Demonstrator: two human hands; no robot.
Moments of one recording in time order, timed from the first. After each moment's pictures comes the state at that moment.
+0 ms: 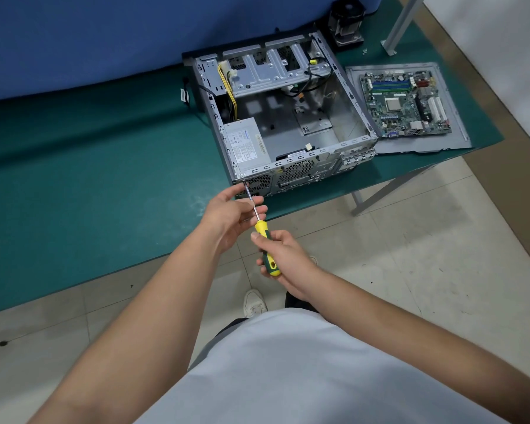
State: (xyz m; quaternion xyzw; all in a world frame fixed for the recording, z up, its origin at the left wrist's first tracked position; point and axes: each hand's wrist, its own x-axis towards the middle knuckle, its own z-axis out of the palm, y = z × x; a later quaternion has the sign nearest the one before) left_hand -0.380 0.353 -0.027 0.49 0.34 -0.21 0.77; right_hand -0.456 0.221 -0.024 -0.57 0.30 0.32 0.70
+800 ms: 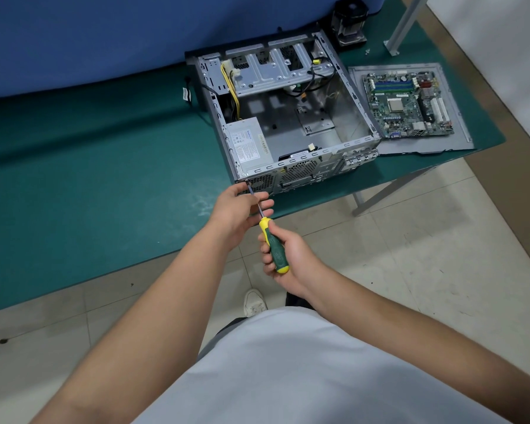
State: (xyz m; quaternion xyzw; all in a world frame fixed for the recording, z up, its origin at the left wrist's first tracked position) left_hand -0.378 0.340 -0.017 0.52 0.33 -0.19 0.76; right_hand -0.446 0.218 -0.029 -0.44 0.35 0.36 0.74
